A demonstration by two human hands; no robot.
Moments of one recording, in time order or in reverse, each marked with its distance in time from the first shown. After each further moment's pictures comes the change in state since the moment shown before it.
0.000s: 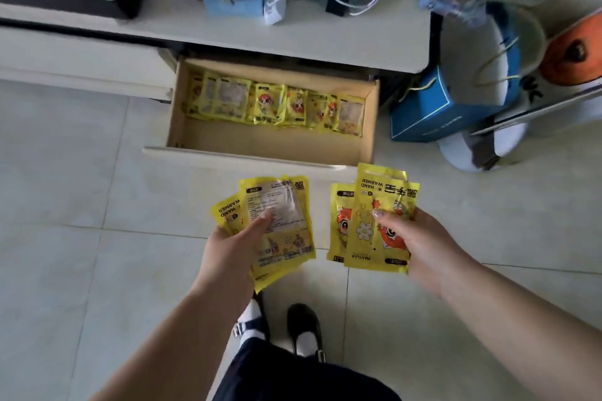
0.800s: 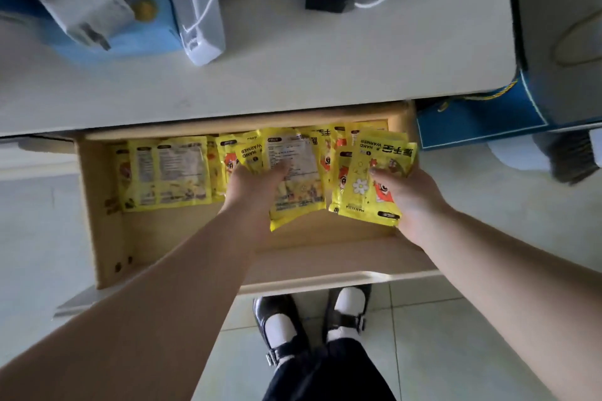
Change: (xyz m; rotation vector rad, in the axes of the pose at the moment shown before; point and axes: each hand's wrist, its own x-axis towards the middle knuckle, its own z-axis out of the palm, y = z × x) left_hand 0.329 0.096 0.146 0.590 0.110 -0.004; right_hand 0.309 -0.088 0.029 0.101 0.335 -0.031
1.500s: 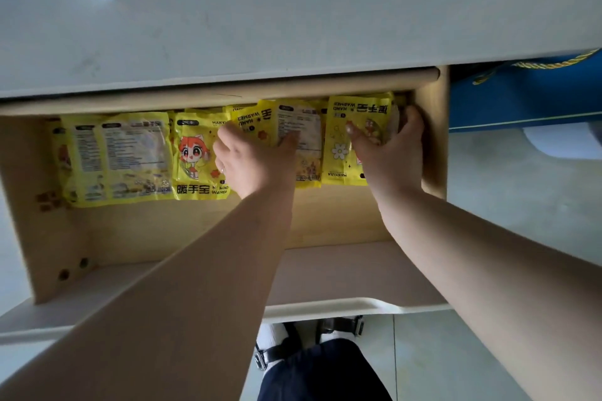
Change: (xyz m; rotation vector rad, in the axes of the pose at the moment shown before) left_hand 0.056 -0.019 0.064 0.328 0.424 0.271; right_hand 0.076 0.021 0.040 -0.373 0.260 -0.326
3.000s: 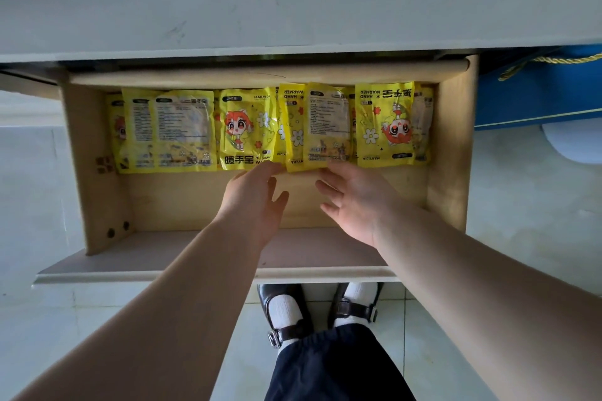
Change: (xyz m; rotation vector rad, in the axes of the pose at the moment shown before) left_hand -0.006 -0.061 -0.064 -0.762 -0.429 -0.617; right_hand -0.080 -0.016 0.020 0.621 -0.611 0.729
